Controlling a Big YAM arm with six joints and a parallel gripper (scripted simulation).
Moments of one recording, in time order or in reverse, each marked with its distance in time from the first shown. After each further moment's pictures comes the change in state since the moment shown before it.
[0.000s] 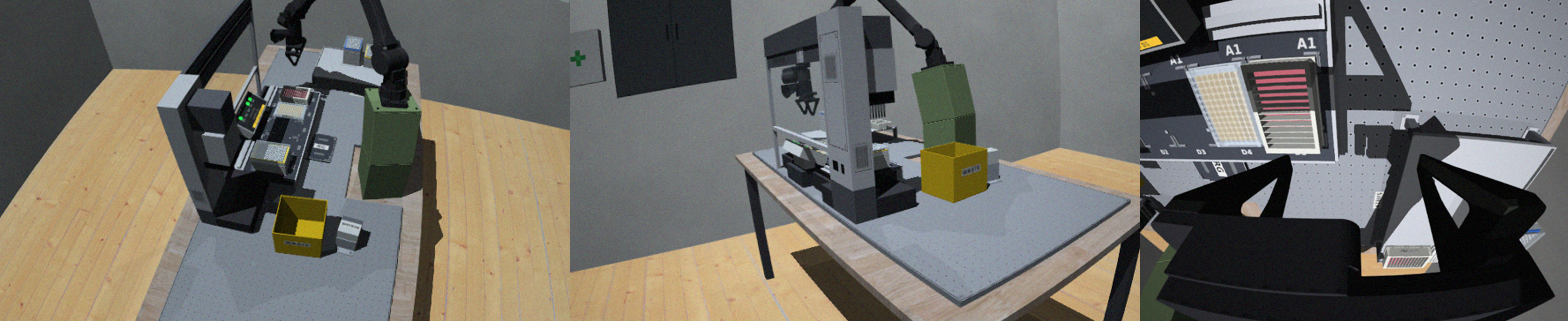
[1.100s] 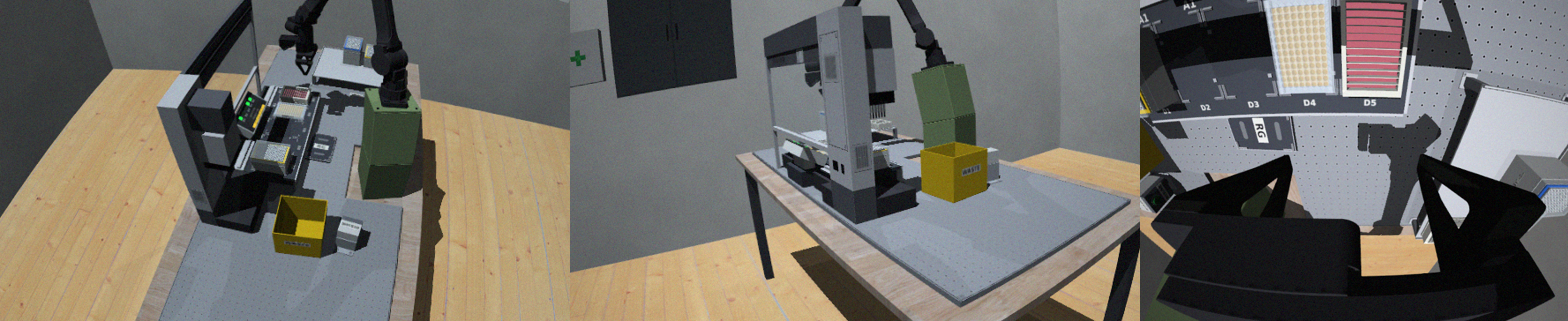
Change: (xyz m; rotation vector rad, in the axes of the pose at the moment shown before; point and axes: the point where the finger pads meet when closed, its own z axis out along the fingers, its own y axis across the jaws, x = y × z) arm 0.072 0.118 -0.036 0.008 -0.004 -0.002
